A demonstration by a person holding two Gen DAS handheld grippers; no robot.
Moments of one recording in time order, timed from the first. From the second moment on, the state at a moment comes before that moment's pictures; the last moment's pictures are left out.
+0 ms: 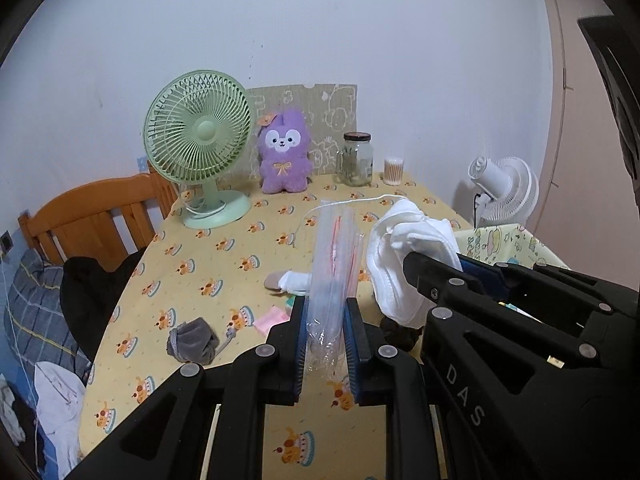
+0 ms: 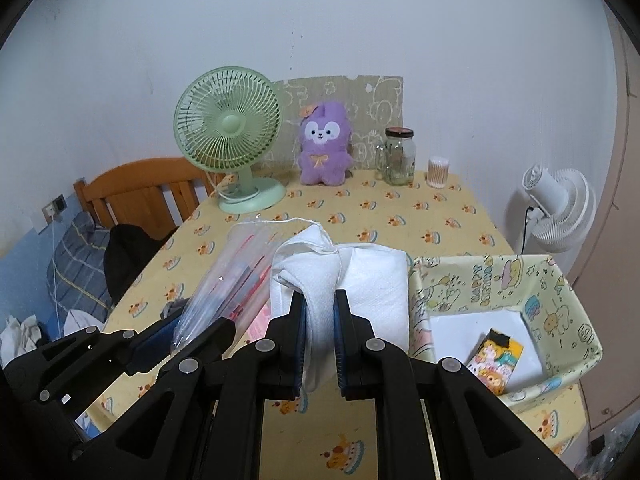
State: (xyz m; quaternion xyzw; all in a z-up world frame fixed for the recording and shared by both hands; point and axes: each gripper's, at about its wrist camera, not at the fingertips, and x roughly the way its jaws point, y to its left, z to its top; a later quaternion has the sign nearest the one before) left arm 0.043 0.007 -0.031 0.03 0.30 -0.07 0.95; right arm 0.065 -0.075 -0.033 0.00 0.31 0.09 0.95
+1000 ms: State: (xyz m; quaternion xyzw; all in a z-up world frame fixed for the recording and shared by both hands) left arm 0.075 -0.085 -0.029 0.03 0.28 -0.09 0.95; right arm 0.089 -0.177 -0.029 0.02 0.29 0.04 0.96
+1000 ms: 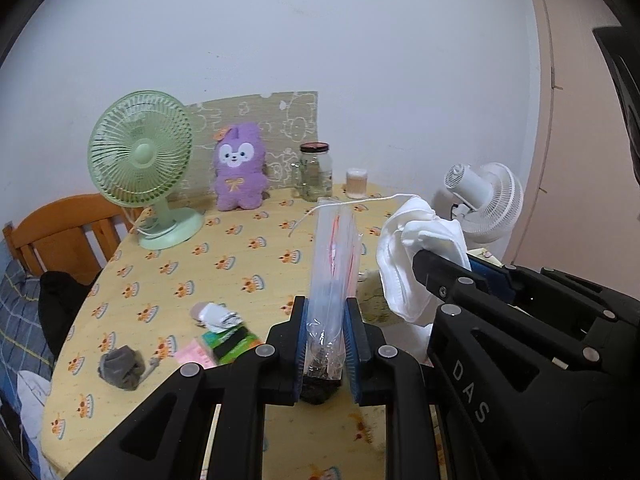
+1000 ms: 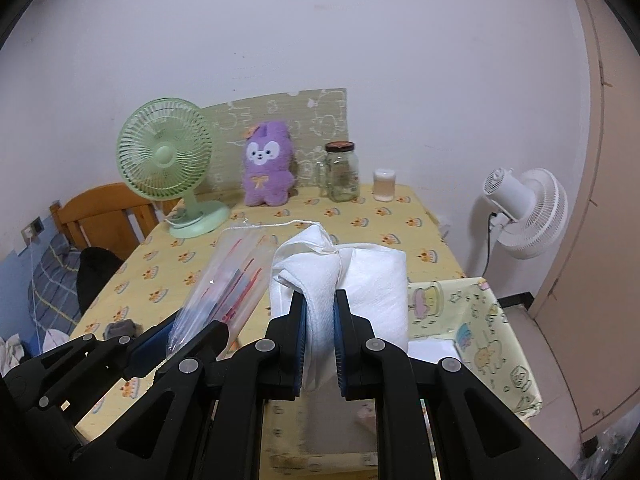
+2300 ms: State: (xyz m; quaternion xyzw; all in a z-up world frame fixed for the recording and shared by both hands) left arm 0.112 -0.163 -0.078 0.07 0.36 -0.15 0.92; right arm 0.117 -0.265 -0.084 0.07 0.35 -0.01 0.93
